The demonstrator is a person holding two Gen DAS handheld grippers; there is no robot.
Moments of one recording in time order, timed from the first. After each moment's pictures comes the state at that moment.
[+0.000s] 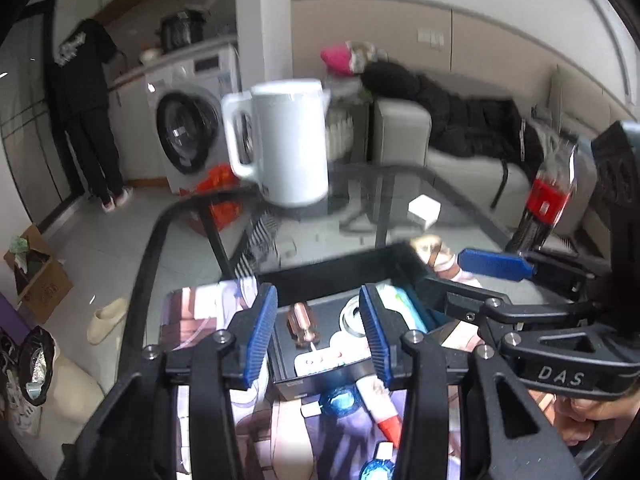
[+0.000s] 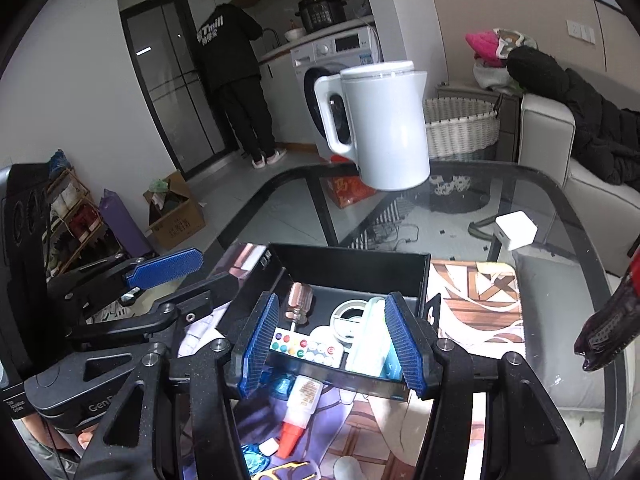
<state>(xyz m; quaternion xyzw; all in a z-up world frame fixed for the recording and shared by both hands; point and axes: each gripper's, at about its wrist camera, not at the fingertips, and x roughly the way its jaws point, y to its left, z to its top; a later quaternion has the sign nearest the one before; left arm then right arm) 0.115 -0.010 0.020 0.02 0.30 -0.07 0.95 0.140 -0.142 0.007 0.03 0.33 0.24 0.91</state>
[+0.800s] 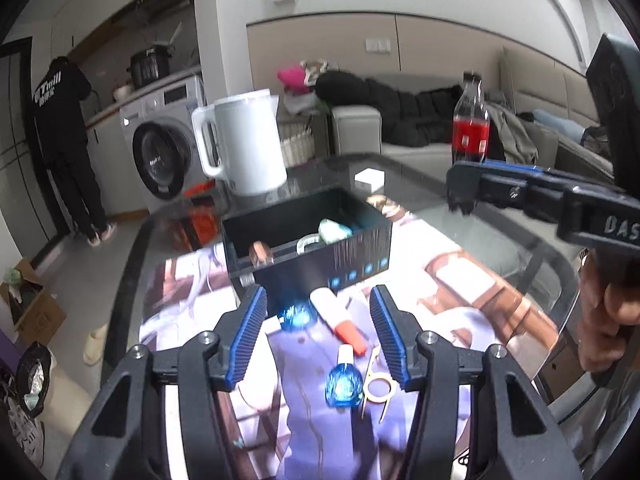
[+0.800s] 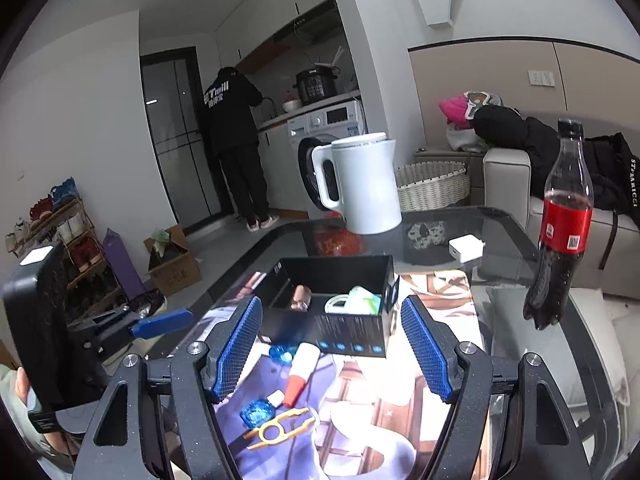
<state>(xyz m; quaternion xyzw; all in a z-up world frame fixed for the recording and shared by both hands) 0.019 -0.026 -0.026 0.08 0.28 -0.13 0.95 0.017 -0.188 0.007 0.04 0.23 0.21 0.95</state>
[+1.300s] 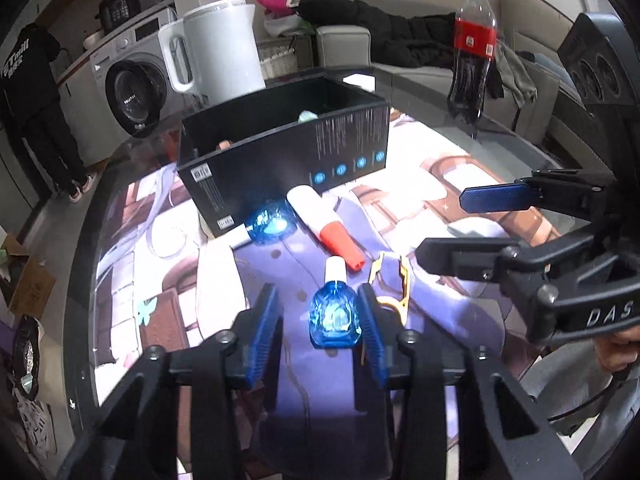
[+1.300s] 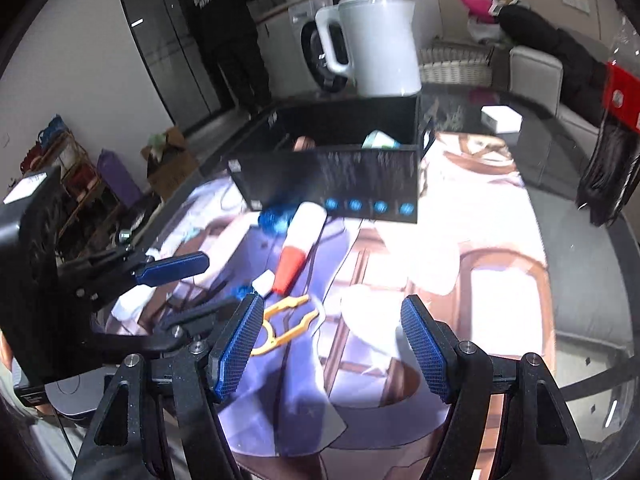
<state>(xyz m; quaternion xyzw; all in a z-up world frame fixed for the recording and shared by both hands) 0.035 -0.039 -0.087 0.10 0.41 -0.15 0.89 0.046 -0.152 -0.082 0.01 0.44 0.24 0.87</state>
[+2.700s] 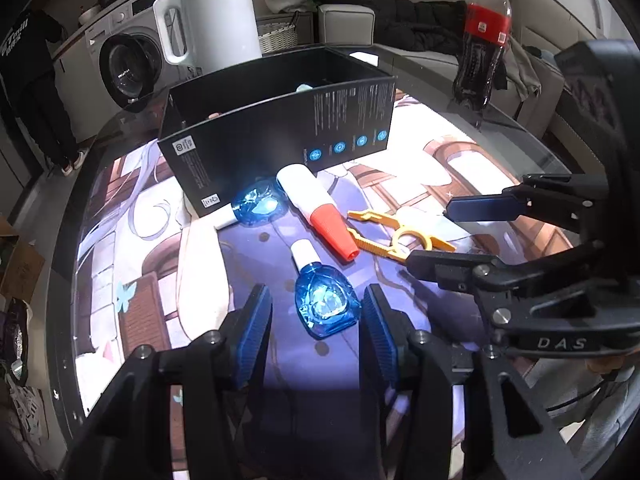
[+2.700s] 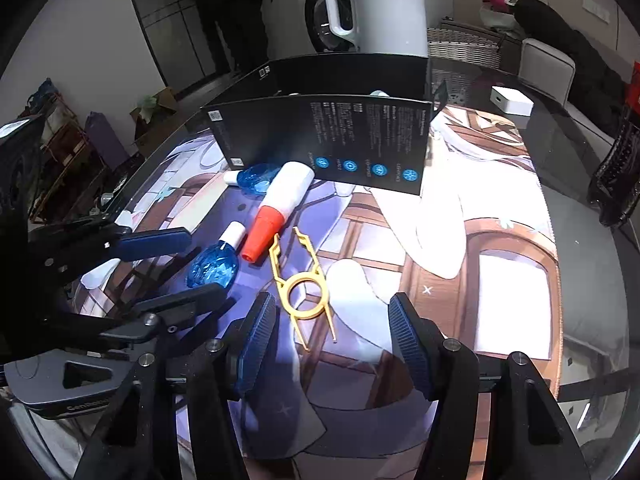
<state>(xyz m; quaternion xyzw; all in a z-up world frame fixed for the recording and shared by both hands) 0.052 -0.041 -0.096 0.08 0.45 -0.14 0.88 0.057 -0.140 -0.103 -0.05 0.47 0.22 0.85</state>
